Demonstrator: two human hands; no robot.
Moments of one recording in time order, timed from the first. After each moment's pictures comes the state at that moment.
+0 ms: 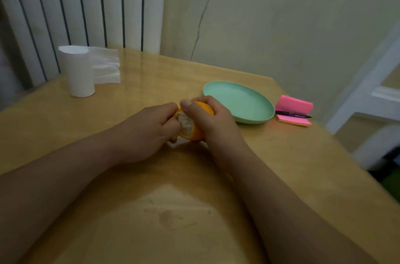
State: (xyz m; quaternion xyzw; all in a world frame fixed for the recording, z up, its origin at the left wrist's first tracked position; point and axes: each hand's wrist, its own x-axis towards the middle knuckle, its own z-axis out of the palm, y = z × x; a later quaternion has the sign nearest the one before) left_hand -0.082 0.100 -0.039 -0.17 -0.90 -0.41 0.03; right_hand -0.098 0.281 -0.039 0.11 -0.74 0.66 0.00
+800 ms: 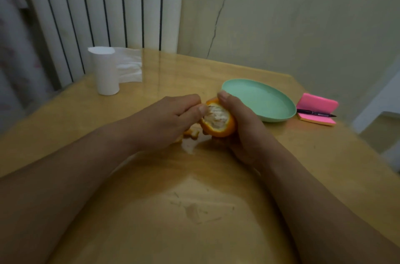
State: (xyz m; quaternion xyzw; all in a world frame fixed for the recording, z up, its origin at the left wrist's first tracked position) left_hand -0.078 0.088 -0.027 -0.23 -0.89 -0.39 0.05; right_hand -0.099 0.292 -0.033 0.13 -0.64 0.74 -0.13
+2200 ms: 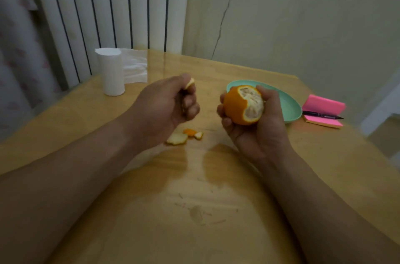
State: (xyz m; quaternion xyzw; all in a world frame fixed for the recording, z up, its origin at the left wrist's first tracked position) left_hand -0.077 0.097 -0.017 -0.08 -0.58 -0.81 -0.01; right_hand -0.105 0.290 -0.027 0.05 -0.44 0.89 -0.14
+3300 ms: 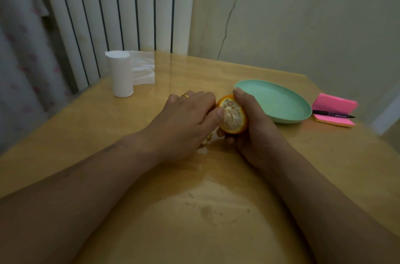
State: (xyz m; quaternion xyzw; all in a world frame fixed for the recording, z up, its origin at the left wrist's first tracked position) left_hand -0.081 0.100 -0.041 -0.21 -0.93 -0.22 0.19; right_hand -0.102 0.280 -0.038 0.12 -0.65 0.75 -0.11
